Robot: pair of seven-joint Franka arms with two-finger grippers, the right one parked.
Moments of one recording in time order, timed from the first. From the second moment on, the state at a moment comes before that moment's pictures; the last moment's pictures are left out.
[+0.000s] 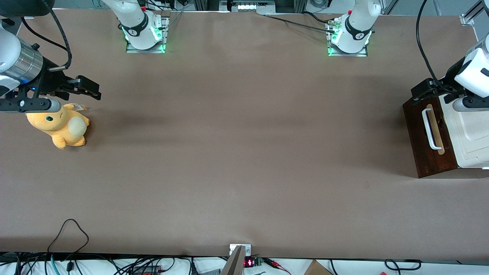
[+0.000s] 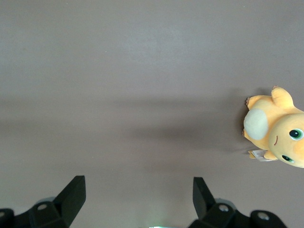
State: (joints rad) arm 0.04 0.00 -0.06 -1.64 0.01 1.63 -0.07
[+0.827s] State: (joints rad) arm 0.04 0.00 -0.06 -1.62 0.01 1.56 -0.07
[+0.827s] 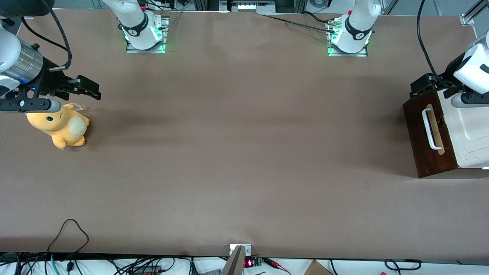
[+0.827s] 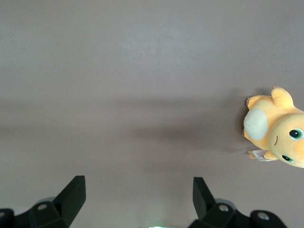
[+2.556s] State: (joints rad) arm 0.04 0.12 -0.38 -2.18 0.93 1.58 -0.73
